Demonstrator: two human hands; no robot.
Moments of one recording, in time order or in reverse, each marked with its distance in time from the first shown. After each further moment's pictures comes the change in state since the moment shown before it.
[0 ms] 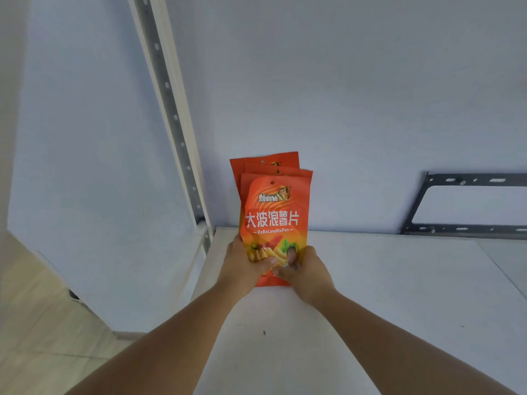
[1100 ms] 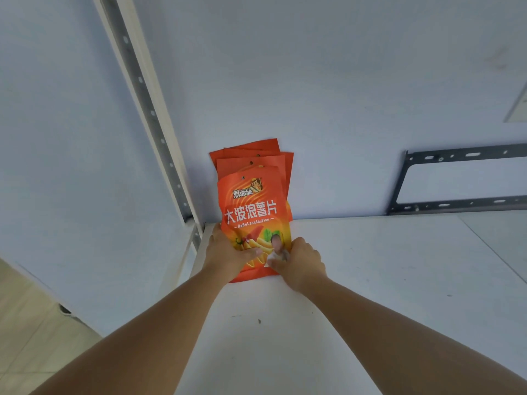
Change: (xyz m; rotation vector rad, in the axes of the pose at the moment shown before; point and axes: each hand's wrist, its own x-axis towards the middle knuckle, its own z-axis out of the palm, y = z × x) left_hand 0.012 -0.003 -0.013 0.196 0.083 -0.040; right_hand -0.006 -0.001 0.006 -0.216 0.080 0.023
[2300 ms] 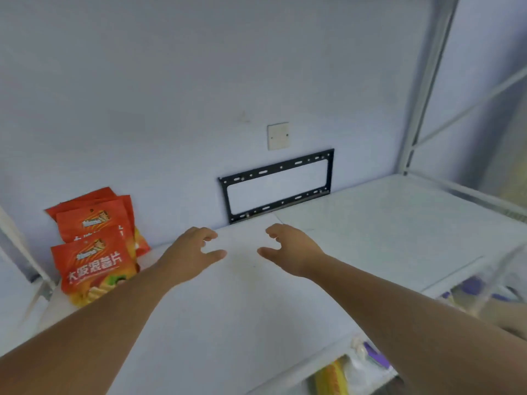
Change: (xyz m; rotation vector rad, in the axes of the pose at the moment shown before) left_hand -0.164 0.220 0.101 0.404 -0.367 0.568; right_hand -0.184 0.199 -0.272 -0.040 0.190 -0.115
